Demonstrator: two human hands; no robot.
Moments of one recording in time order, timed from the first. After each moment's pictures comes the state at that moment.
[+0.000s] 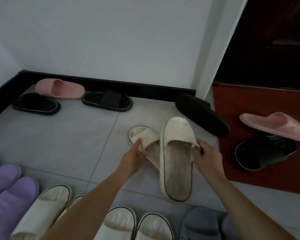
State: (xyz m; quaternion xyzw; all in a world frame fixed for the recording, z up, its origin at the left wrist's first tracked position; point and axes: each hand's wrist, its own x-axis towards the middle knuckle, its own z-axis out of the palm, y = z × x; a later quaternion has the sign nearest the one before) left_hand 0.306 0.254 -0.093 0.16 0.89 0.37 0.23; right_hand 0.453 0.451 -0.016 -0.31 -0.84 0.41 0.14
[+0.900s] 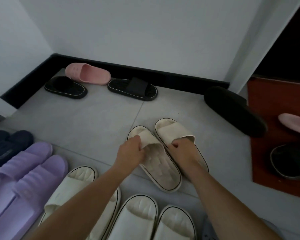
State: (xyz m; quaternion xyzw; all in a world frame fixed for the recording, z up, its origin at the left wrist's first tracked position) left_hand 0.295 0.183 -0.065 0.18 0.96 0.21 0.08; right_hand 0.364 0.358 -0.054 -0.30 -0.88 0.37 -0.04
